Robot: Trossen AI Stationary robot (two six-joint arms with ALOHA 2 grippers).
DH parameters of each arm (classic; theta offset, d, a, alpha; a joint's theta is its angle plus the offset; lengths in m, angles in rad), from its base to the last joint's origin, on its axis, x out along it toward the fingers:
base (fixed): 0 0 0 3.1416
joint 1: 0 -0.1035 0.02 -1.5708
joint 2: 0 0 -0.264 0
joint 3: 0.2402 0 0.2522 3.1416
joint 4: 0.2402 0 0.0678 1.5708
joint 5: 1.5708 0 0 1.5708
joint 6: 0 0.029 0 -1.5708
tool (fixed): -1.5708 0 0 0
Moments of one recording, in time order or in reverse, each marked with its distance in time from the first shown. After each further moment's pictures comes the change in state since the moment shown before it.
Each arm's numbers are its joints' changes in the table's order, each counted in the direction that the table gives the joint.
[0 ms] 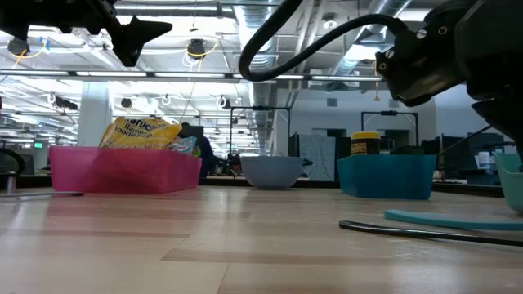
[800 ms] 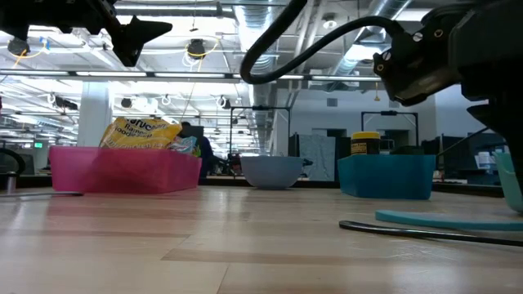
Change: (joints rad) left arm 0.000 0.000 0.000 0.000 0.000 0.000; right arm 0.003 0.001 0.000 0.019 -0.017 -0.010
